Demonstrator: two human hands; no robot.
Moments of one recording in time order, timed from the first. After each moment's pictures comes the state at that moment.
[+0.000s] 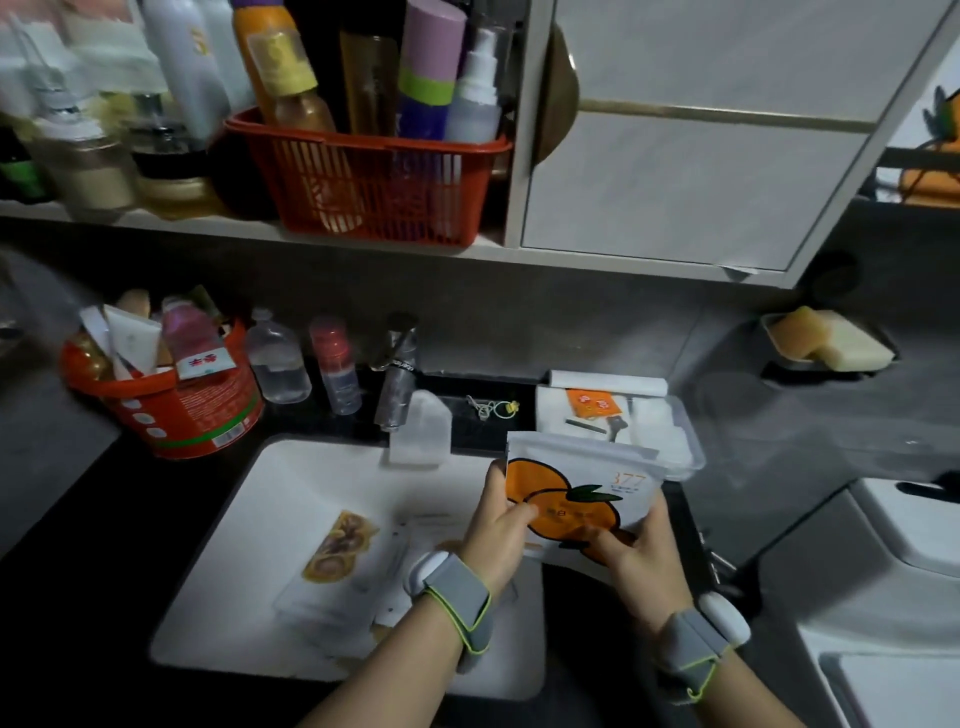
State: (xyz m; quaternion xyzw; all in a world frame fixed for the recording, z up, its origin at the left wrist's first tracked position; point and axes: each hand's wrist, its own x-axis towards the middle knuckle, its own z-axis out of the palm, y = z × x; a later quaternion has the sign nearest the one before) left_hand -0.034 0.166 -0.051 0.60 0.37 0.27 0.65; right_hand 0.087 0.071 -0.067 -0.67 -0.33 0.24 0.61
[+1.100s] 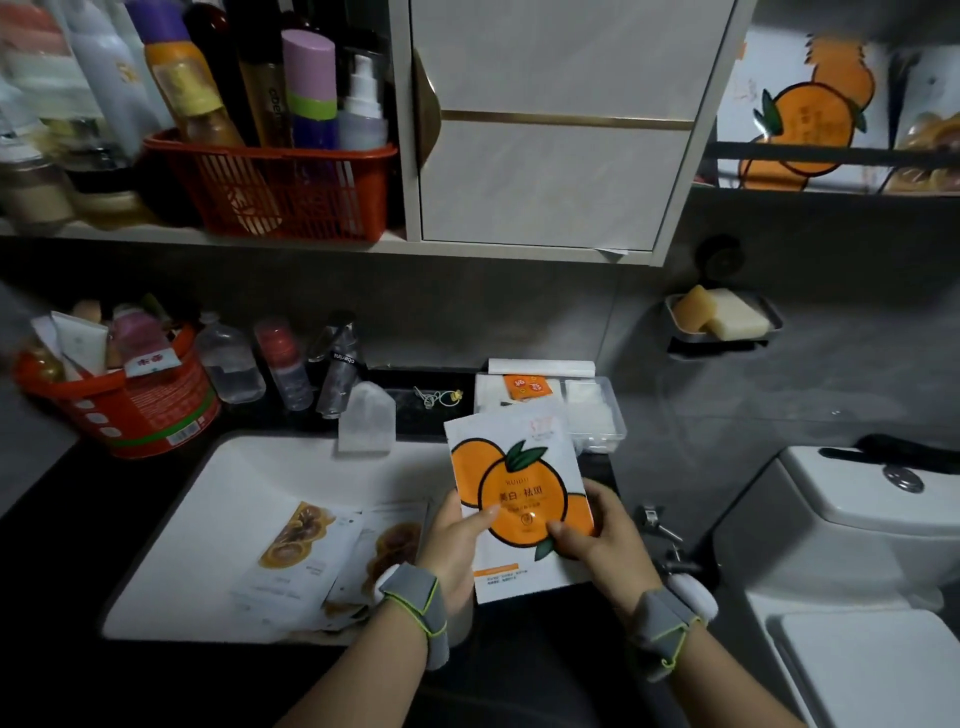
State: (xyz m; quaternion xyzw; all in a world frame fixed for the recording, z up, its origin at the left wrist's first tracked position) left_hand -0.017 0.110 -0.070 0.45 0.38 0.27 0.76; right_hand 0.122 0.008 -0.068 -0.68 -0.30 0.34 0.57
